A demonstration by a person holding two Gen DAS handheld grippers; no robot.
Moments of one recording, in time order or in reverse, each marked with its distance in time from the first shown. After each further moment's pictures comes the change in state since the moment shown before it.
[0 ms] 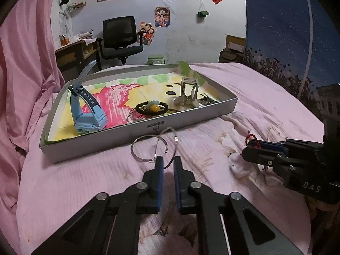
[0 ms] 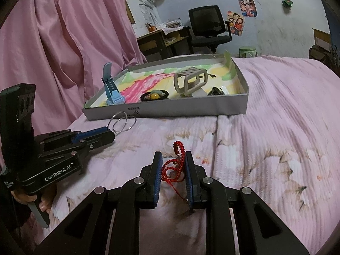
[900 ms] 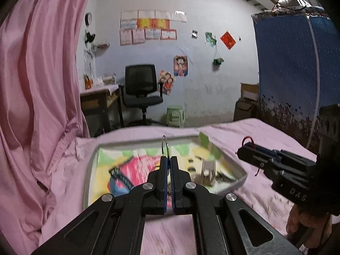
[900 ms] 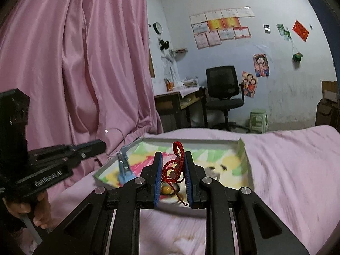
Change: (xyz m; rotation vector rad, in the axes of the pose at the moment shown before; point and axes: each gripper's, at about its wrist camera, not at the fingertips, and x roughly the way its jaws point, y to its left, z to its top) left arm -0.056 0.014 0.072 -0.042 -0.359 0.132; right arm -0.030 0.025 0.084 -0.148 -0.410 0.041
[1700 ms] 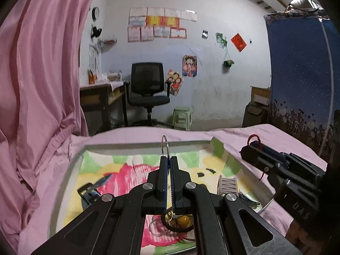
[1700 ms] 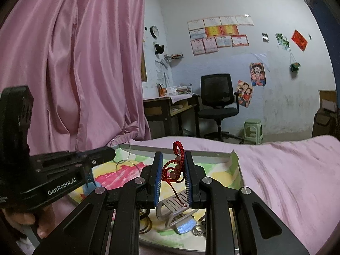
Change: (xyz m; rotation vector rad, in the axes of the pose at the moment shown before) left arm 0.096 -0.001 -0.011 -0.061 0.014 0.040; right arm 0.059 -0.028 -0.004 -0.036 -0.042 -0.044
